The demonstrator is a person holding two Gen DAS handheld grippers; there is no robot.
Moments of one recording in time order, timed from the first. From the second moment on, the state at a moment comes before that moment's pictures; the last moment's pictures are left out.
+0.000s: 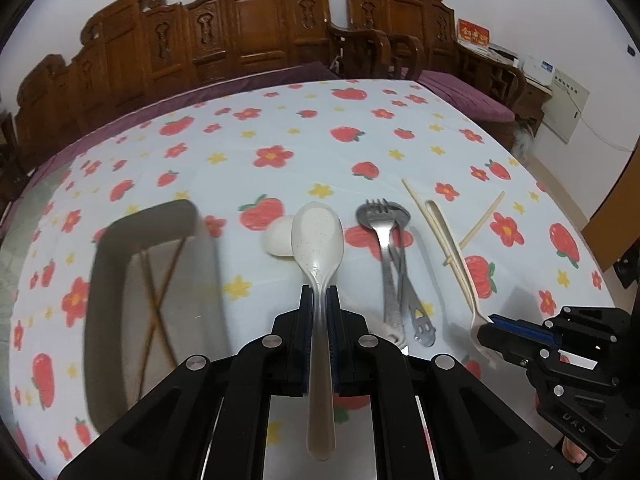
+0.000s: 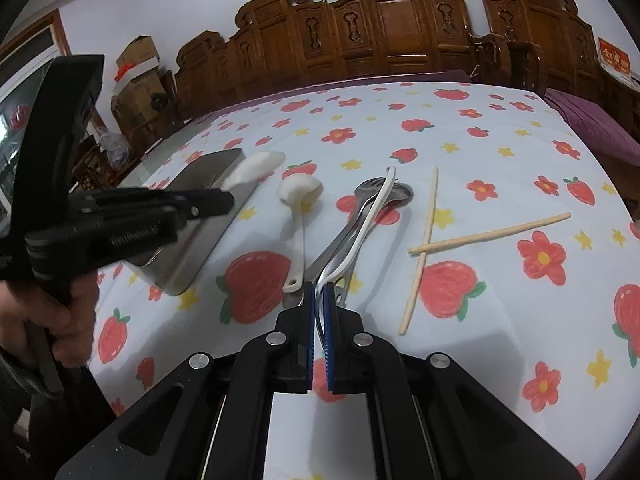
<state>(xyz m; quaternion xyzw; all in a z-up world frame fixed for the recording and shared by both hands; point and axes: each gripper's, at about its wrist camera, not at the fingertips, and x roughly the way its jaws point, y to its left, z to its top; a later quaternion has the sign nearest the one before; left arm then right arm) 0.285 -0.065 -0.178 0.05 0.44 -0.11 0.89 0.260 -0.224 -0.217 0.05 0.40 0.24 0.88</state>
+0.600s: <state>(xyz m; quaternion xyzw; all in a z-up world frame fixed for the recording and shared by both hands) 0.272 0.002 -0.134 0.03 0.41 -0.08 0.91 0.237 -0.183 -0.155 0.01 0.37 0.26 0.89</state>
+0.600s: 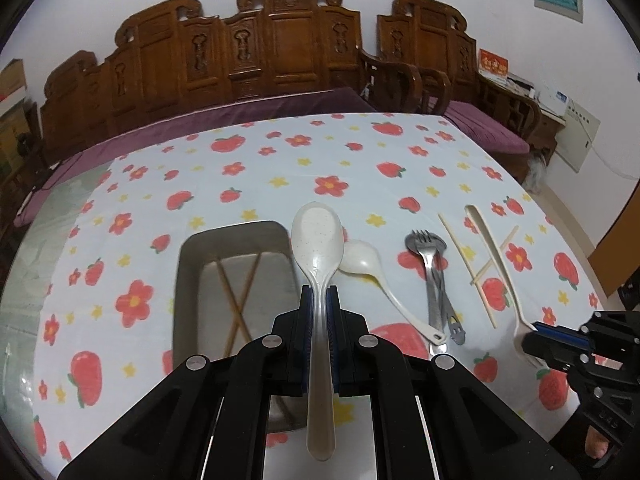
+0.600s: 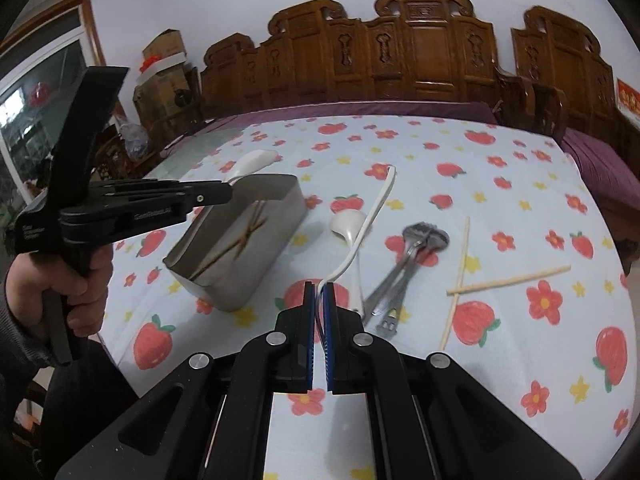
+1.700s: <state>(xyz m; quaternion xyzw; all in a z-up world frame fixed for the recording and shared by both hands) 0.295 0.088 -0.180 0.01 0.45 -0.05 0.89 0.244 -0.102 -0.152 -0.04 0.39 0.30 0.87</state>
